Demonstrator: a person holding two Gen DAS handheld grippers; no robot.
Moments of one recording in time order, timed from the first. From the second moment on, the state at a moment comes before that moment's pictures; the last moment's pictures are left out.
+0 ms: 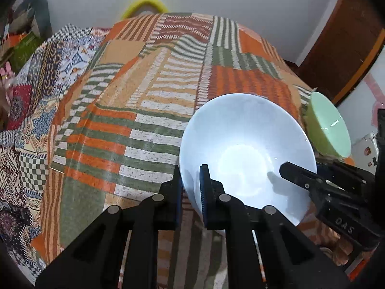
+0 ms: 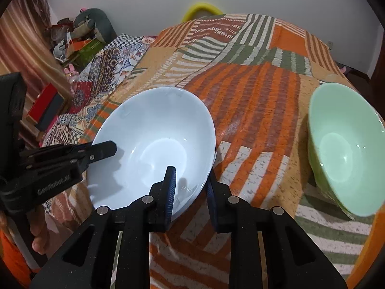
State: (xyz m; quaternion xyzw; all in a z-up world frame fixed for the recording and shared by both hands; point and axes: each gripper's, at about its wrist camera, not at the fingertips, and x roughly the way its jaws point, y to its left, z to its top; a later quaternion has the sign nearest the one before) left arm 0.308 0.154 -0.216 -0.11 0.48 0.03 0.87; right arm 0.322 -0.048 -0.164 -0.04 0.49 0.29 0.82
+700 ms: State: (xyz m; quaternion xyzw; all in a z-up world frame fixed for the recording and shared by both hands) left arm 0.215 0.117 -0.122 -0.10 0.41 0.02 0.91; right arm 0.260 -0.080 -0.085 0.00 0.43 0.30 0.85
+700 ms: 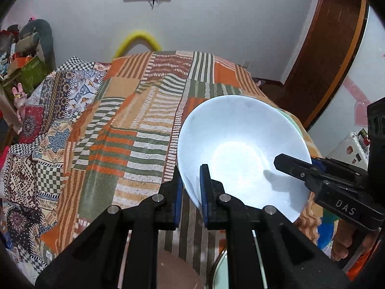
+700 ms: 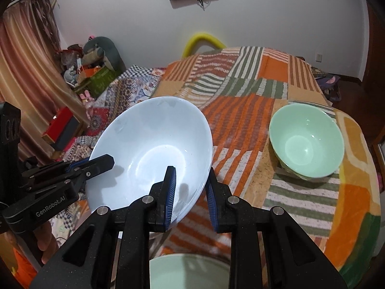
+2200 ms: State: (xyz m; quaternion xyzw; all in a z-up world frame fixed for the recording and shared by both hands) left arm 0.053 0.169 -0.140 -0.15 0.41 0.09 0.90; right arm 0.144 -0.026 -0.103 -0.02 0.45 0.38 0.81
